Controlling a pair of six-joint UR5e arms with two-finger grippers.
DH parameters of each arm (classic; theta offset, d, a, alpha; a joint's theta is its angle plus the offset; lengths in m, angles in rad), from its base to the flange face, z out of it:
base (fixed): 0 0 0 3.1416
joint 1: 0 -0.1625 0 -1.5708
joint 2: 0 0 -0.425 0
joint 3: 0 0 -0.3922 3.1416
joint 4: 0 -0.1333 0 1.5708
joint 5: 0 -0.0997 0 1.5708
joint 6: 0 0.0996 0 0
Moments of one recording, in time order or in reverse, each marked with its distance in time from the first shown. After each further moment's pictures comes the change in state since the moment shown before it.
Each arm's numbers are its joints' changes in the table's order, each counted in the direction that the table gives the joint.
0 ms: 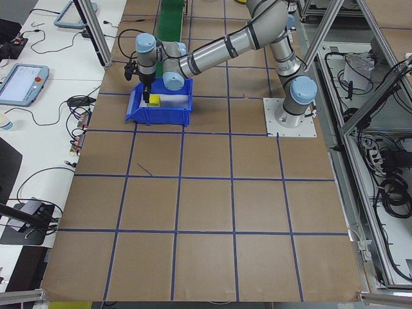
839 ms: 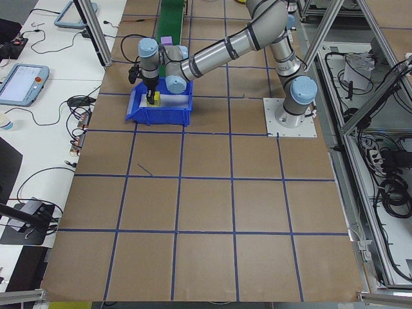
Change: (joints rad) left arm -0.004 0.039 -0.029 -0.002 0.003 0.051; right arm 0.000 0.000 0.000 0.000 0.000 0.000
